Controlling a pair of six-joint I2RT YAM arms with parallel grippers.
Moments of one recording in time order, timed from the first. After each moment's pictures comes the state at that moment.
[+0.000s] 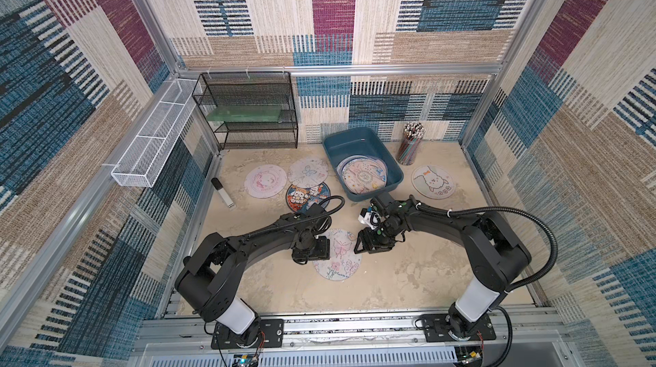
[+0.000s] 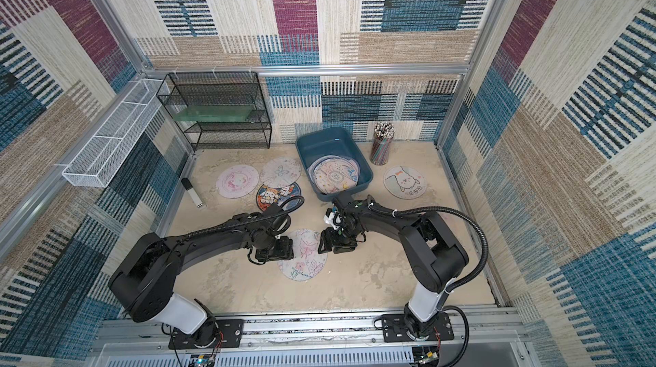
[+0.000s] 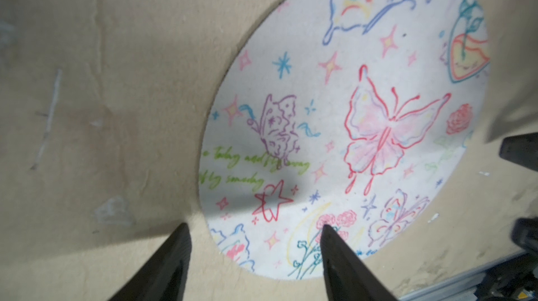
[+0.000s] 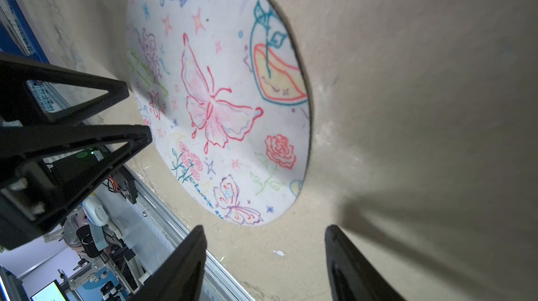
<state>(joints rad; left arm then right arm) -0.67 1.57 0.88 -0.67 0.16 -0.65 0.60 1.72 1.00 -0.63 -0.56 0.39</state>
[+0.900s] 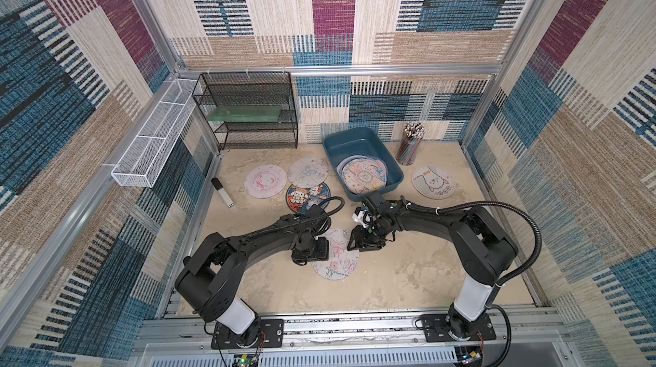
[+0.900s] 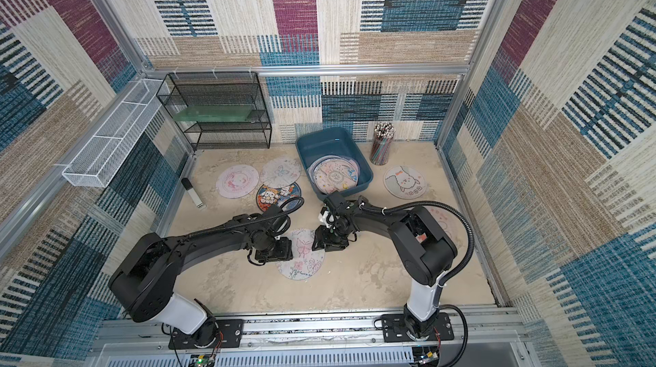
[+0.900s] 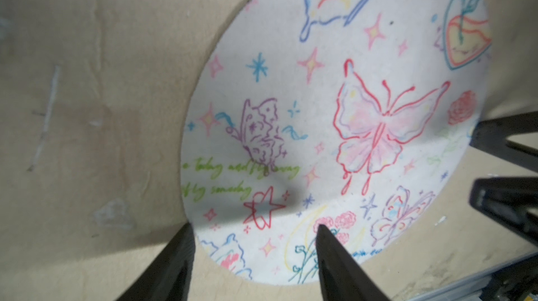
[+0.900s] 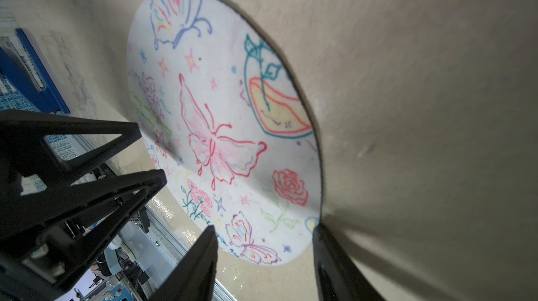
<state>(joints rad) -0.67 1.57 0.87 -0.66 0.16 -0.65 0.63 1.80 1.04 -0.54 -0.53 0.52</state>
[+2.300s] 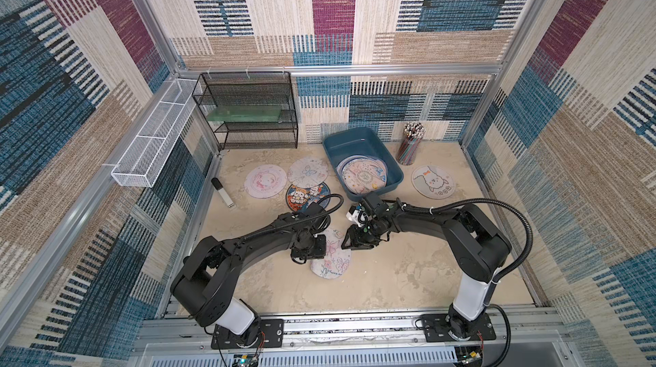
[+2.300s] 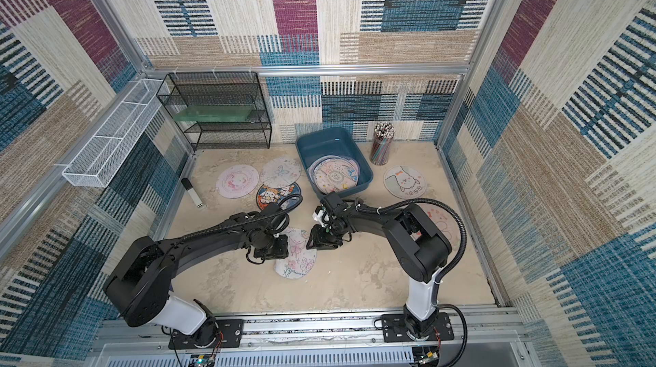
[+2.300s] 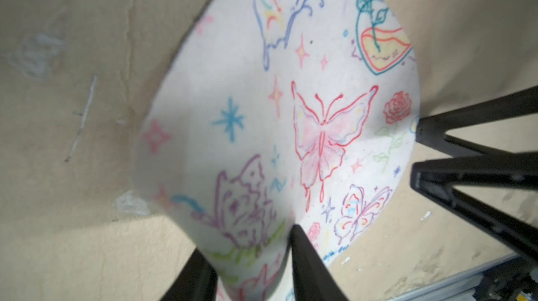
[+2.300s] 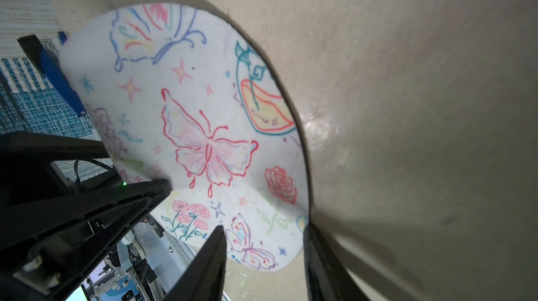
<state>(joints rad) -0.67 1.53 0.89 -0.69 0.14 -0.65 0.65 1.84 1.03 -0.42 -0.58 0.54</state>
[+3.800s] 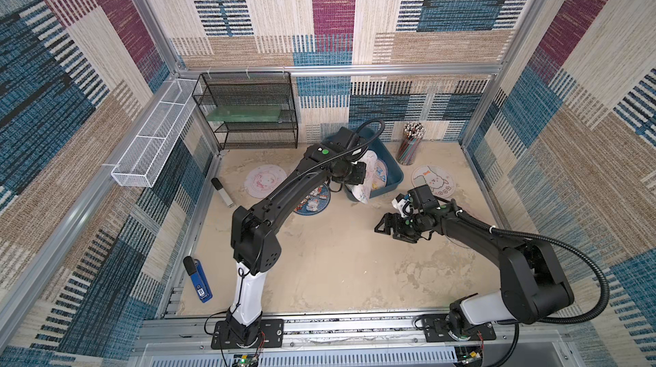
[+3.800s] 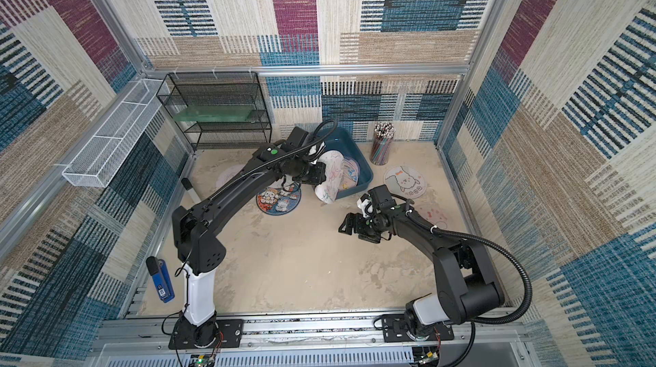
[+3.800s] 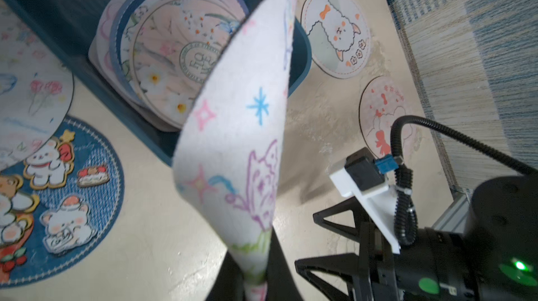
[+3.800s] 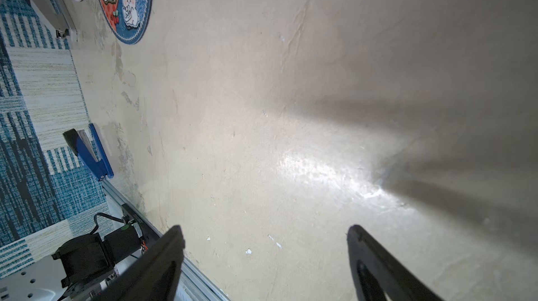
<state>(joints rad) -0.67 2.08 2.16 -0.98 0.18 -0.36 0.30 1.44 0.81 -0.52 -0.53 0.48</state>
